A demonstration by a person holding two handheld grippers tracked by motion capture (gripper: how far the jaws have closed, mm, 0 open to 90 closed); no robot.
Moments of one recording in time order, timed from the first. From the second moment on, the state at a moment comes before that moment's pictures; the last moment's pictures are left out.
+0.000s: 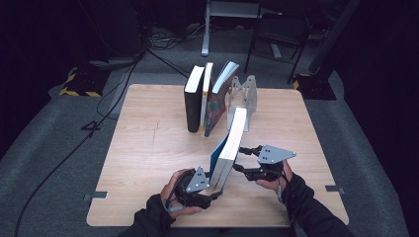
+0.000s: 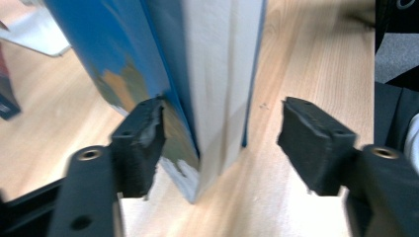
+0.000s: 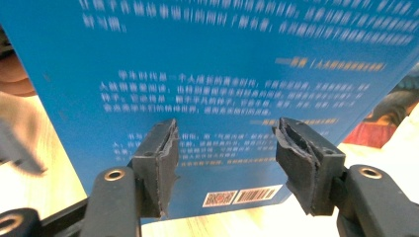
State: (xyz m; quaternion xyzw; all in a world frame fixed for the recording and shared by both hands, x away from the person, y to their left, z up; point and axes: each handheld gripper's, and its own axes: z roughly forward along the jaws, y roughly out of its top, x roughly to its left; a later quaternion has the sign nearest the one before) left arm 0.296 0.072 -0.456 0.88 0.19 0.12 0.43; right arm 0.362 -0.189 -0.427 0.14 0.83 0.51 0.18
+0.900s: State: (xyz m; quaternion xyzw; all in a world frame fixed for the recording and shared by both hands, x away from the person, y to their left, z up) left arm 0.300 0.056 -0.466 0.81 0.31 0.17 0.46; right arm 0.365 -0.189 -0.435 0.16 0.82 0.51 0.19
